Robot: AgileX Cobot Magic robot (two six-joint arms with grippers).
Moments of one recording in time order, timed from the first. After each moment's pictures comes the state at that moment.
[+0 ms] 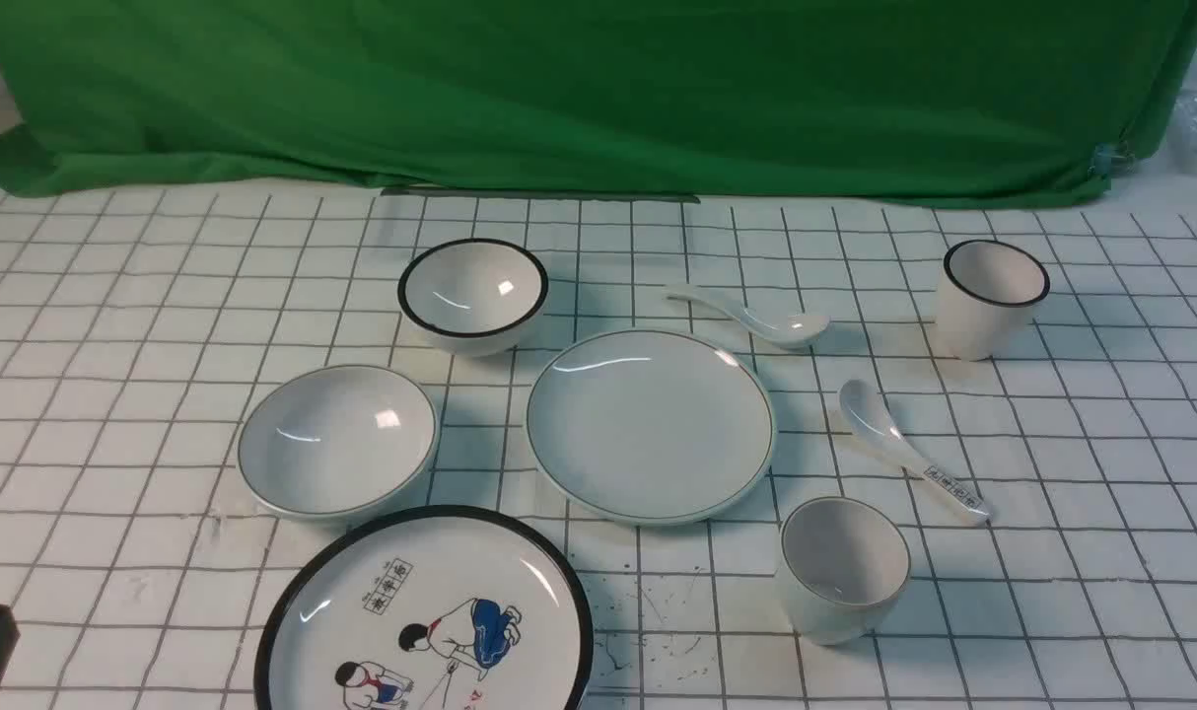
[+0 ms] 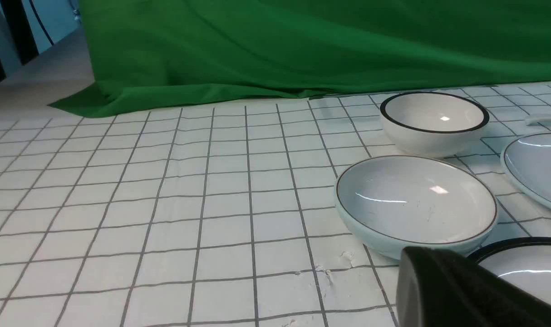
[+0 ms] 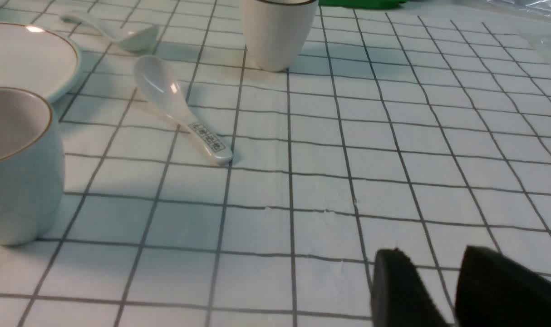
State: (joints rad) right arm -0.04 0.00 0.01 0.00 0.26 -0.09; left arm -0.02 0.00 0.01 -0.17 0.21 0.21
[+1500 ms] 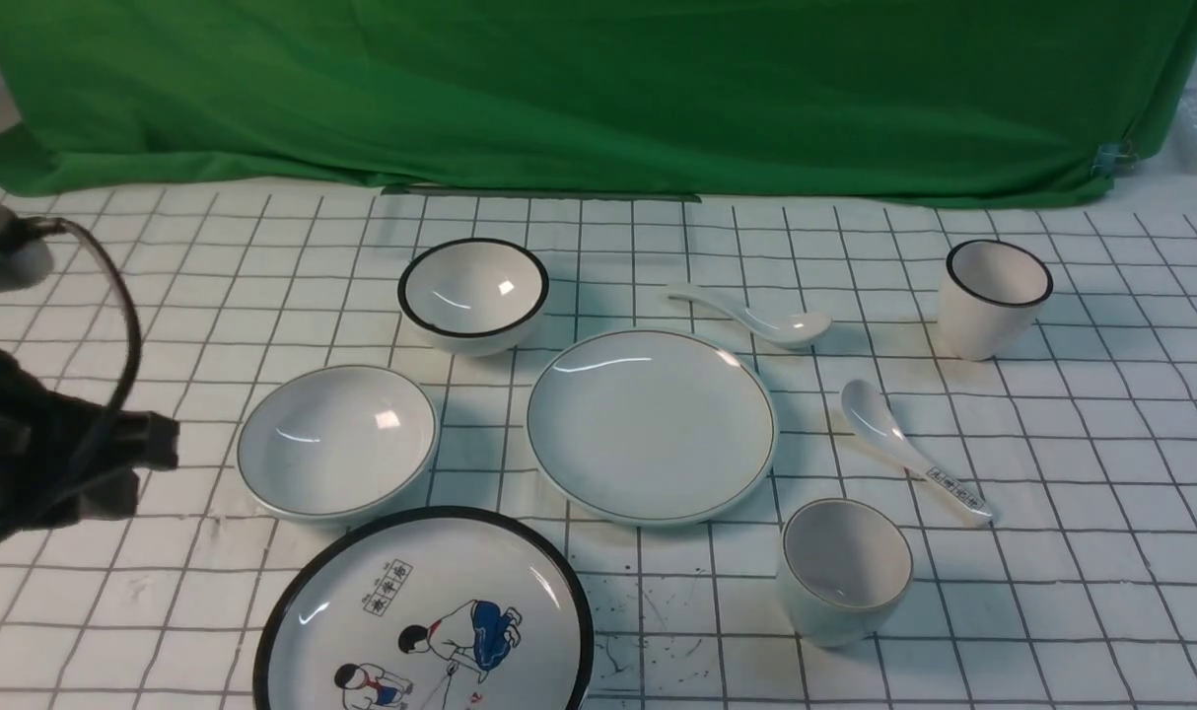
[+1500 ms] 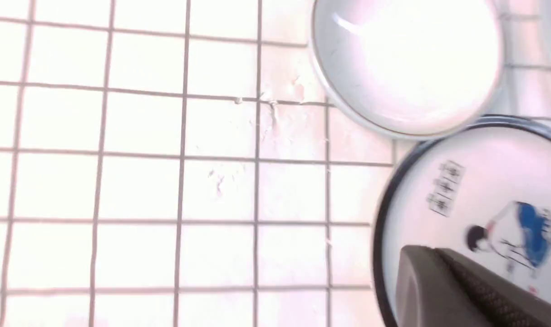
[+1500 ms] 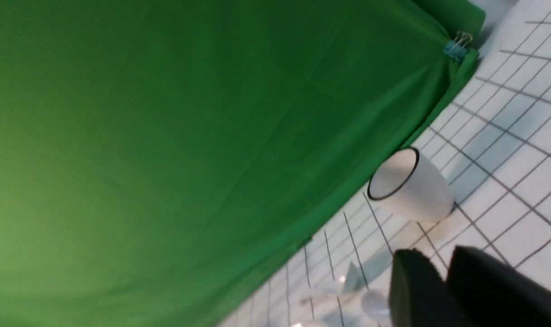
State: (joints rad) right arm 0.00 0.03 -0.10 0.37 0.04 0.47; left arm -0.02 1.16 -0.83 -0.15 0.84 0.00
